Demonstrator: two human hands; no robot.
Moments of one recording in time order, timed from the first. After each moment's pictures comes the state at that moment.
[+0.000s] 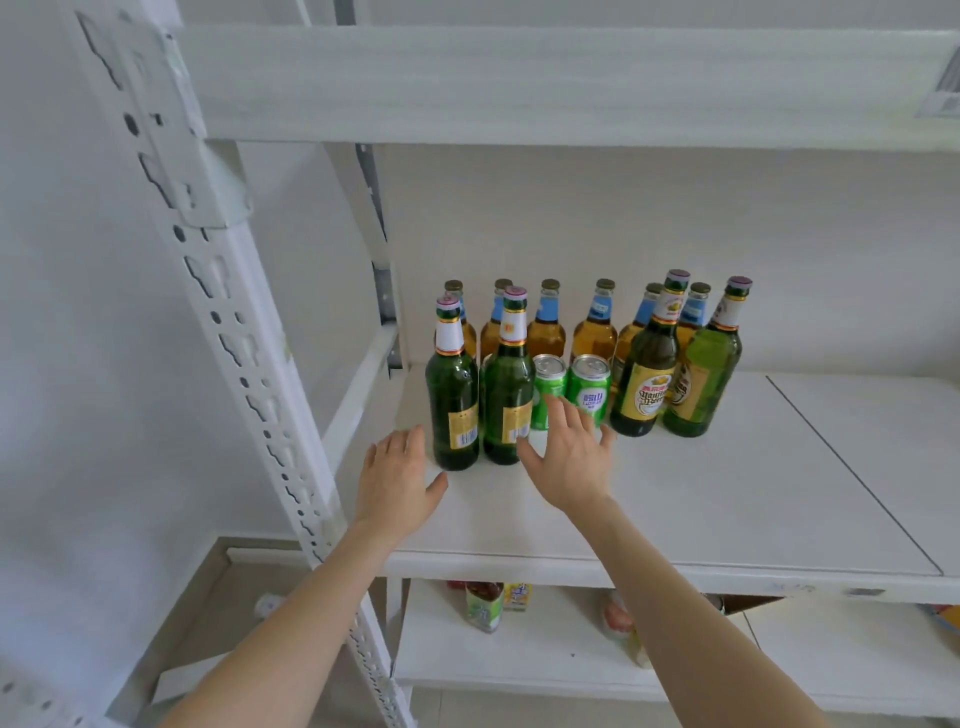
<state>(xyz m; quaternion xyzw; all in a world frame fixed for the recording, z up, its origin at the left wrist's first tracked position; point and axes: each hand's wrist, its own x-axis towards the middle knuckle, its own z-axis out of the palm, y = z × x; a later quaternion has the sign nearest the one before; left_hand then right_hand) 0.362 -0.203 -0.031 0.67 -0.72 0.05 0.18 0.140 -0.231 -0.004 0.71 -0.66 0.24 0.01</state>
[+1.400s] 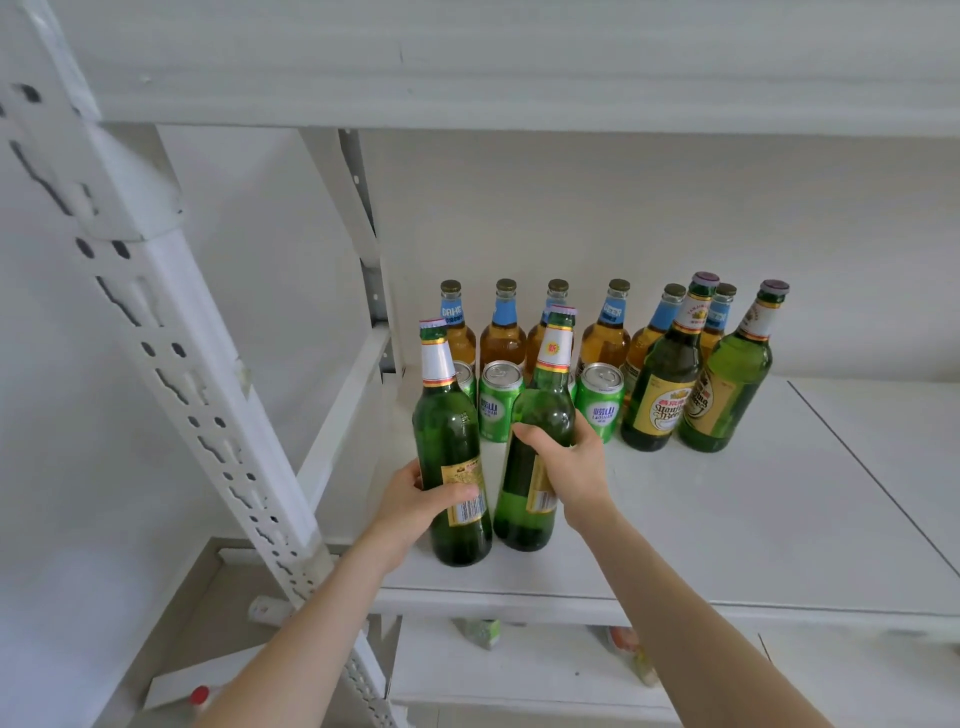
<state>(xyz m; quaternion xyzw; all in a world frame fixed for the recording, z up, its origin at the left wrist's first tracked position) 0.343 -0.227 -0.033 0.55 -0.47 -0.54 0.43 0.148 -0.258 -0.001 0.45 -0.51 0.54 -0.49</state>
